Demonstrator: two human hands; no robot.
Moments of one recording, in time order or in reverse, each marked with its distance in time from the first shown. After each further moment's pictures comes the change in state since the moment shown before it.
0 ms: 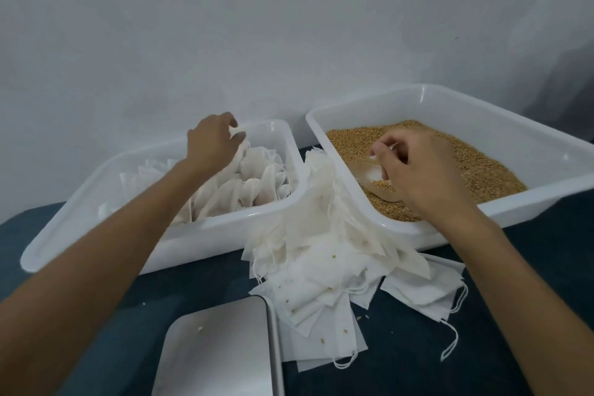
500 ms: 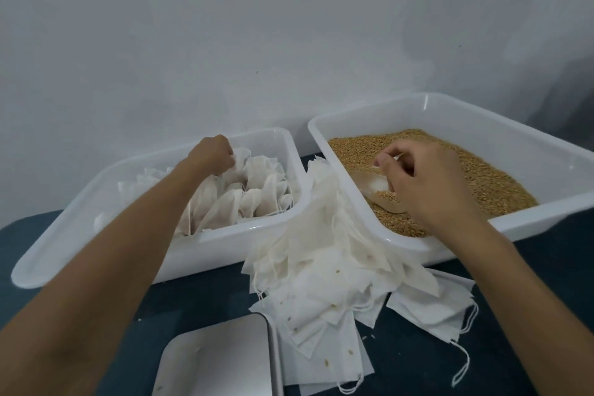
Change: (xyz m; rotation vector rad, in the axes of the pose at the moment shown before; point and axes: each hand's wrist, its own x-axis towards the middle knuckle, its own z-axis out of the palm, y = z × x) left_hand 0.039 -0.029 0.020 0.159 -0.295 -0.060; right_hand 0.003 0.003 0.000 -0.014 -0.015 -0.007
